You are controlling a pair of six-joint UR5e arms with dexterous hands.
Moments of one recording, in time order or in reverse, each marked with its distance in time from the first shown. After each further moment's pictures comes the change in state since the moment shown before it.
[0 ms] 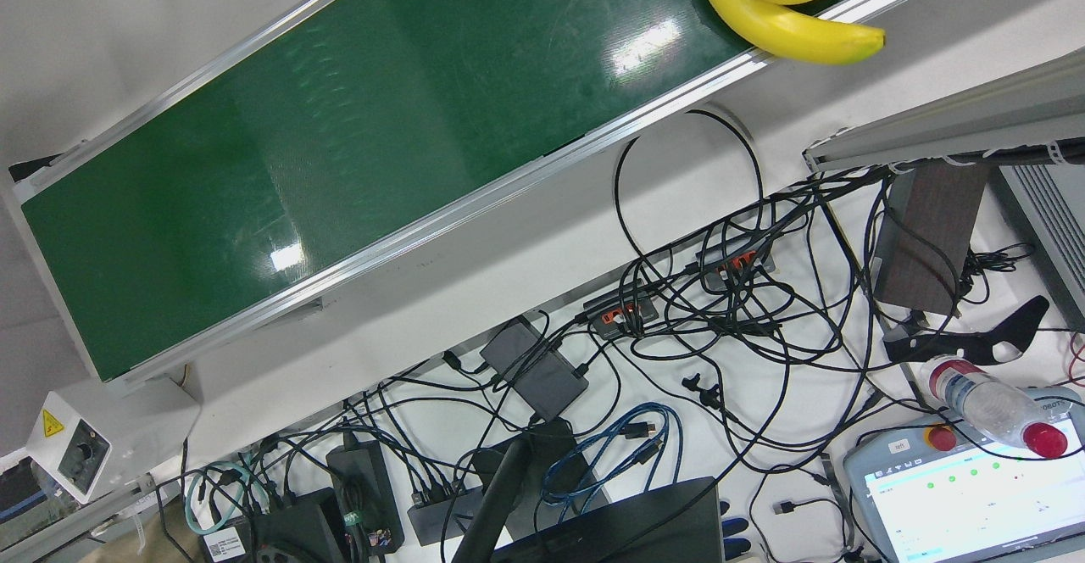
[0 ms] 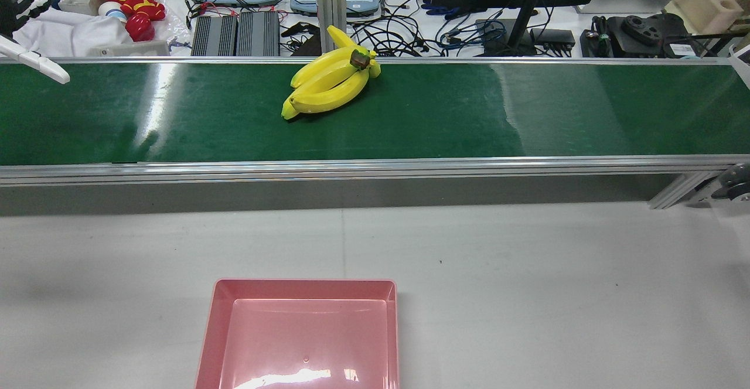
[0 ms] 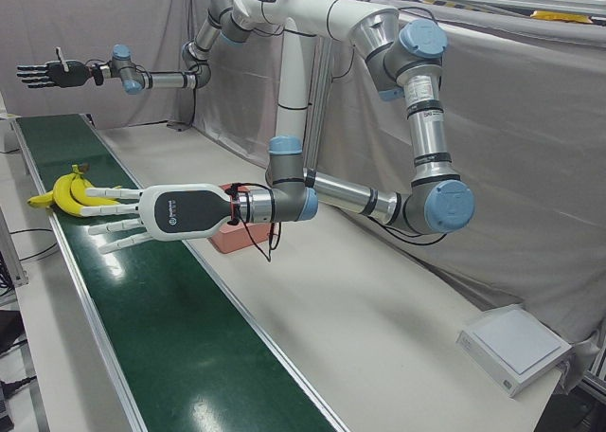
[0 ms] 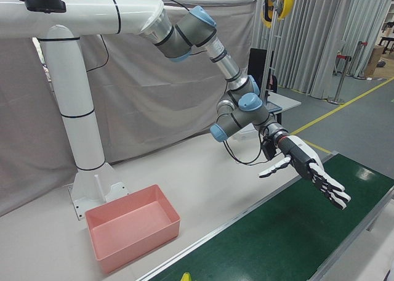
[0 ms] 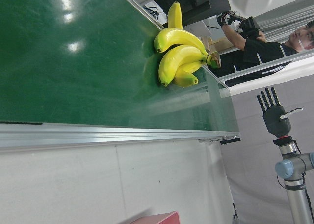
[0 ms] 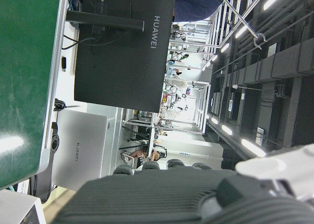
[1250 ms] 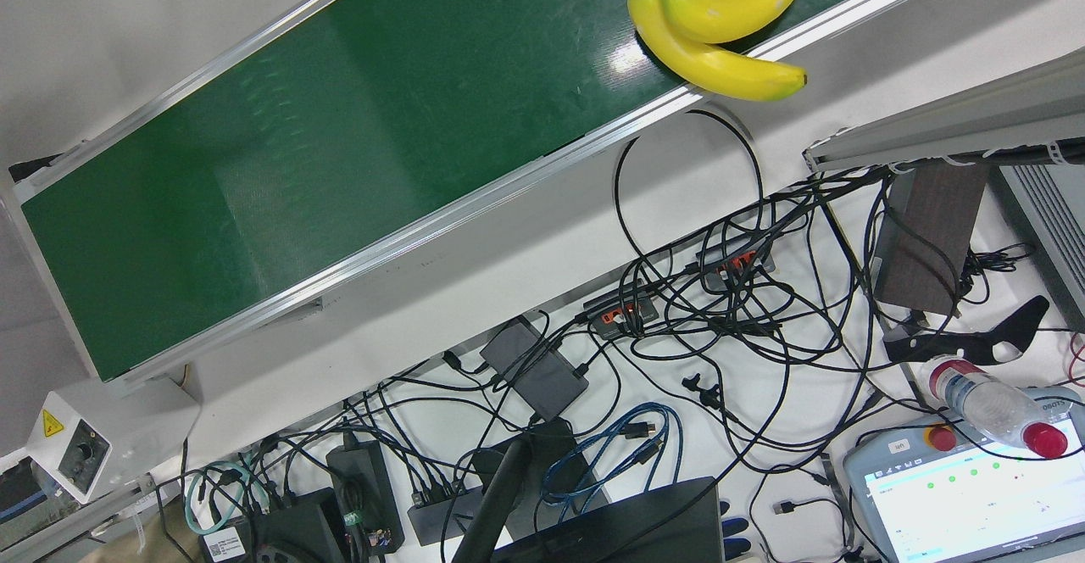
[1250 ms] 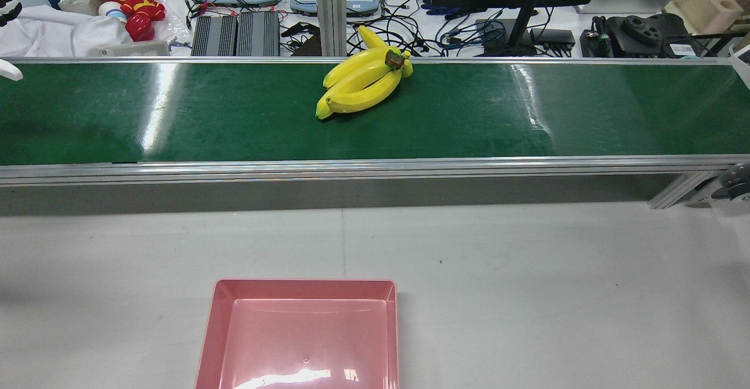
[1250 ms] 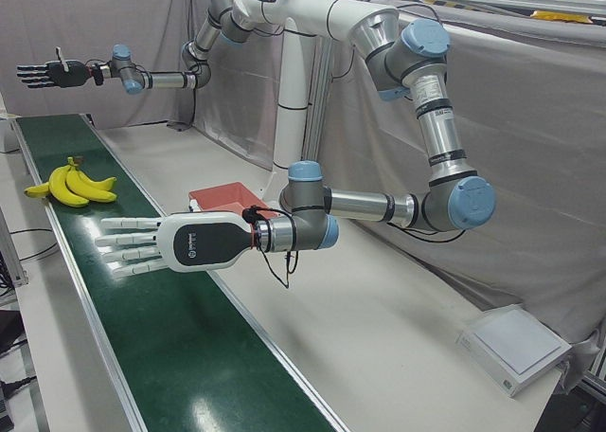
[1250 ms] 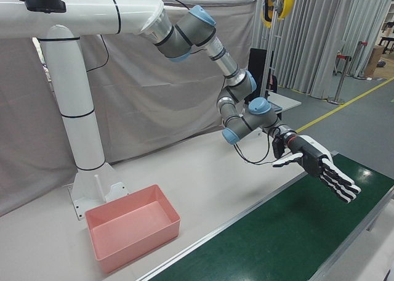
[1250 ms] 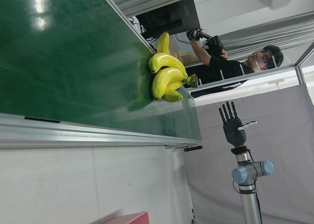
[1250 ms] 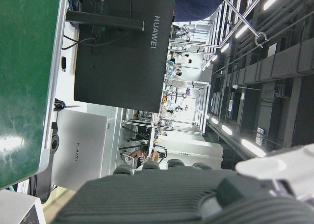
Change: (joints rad) left arm -0.048 0.104 0.067 -0.181 0.009 -0.173; right arm 0.000 0.000 0.000 0.000 0.000 0.000
